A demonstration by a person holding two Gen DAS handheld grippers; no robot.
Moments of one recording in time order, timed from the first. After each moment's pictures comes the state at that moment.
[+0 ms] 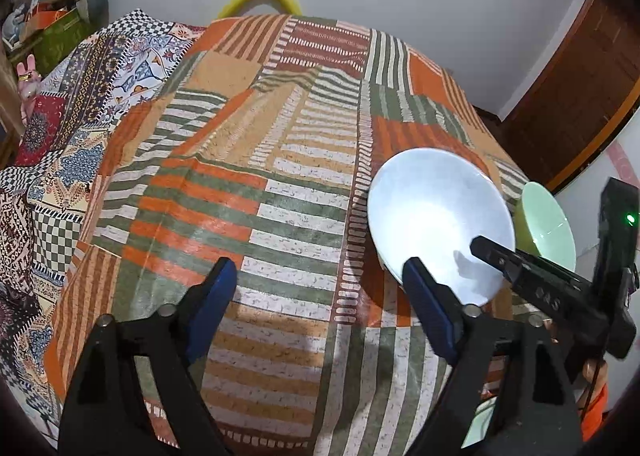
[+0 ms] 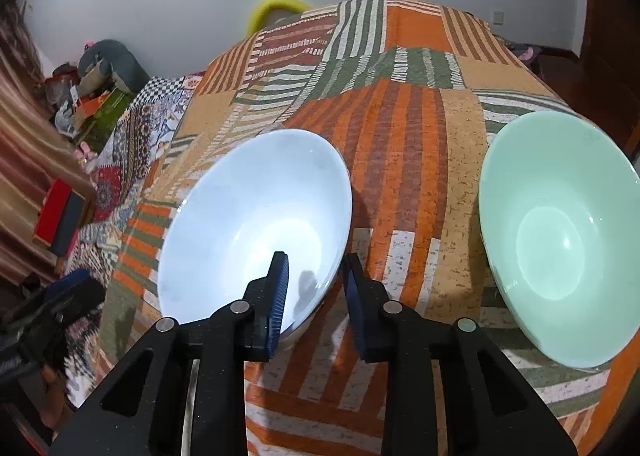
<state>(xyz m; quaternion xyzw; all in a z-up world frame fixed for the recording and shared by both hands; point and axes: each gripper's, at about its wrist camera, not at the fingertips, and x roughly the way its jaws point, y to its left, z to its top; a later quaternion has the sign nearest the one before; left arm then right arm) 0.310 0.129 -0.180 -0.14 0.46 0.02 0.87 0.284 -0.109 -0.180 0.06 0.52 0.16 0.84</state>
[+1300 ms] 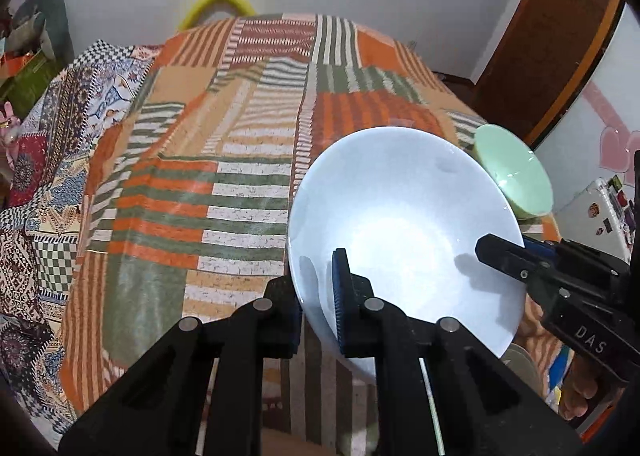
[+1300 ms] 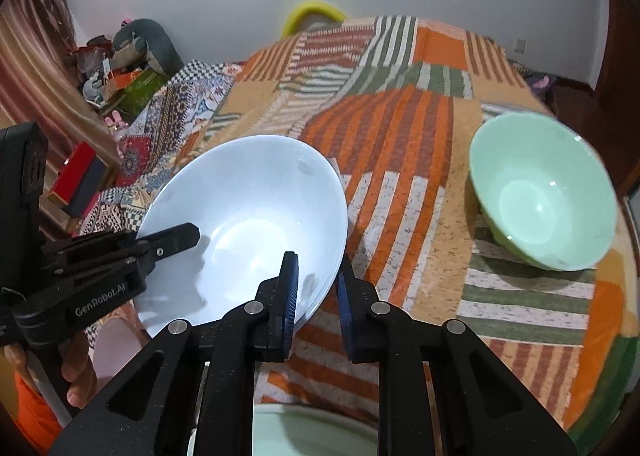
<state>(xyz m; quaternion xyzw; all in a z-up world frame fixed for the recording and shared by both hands) 0.277 0.079 -0.165 -0.08 0.47 -0.03 0.88 0.229 -0.102 -0.141 0.03 0.49 0.20 0.85</state>
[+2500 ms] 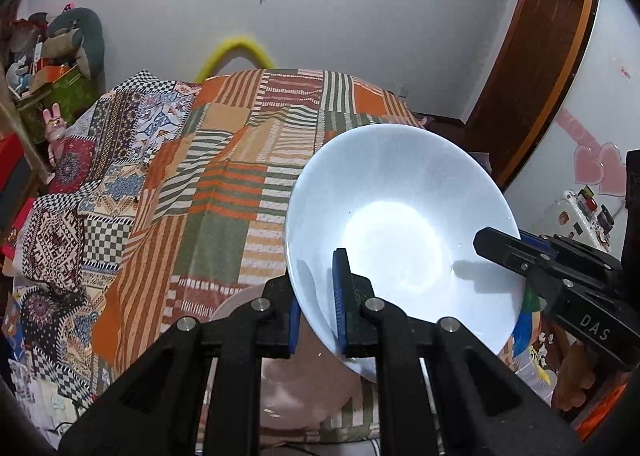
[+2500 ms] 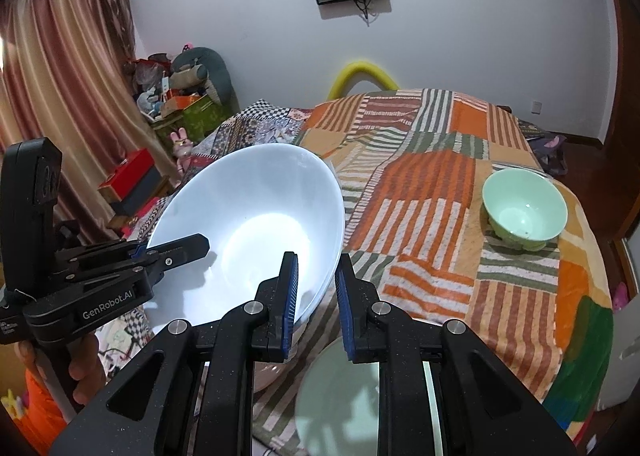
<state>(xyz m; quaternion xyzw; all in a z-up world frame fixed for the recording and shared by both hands) 0.108 0.107 -0.082 -0.09 0.39 -0.02 0.92 0.119 -0.072 -0.068 0.02 0.40 0.25 0.88</state>
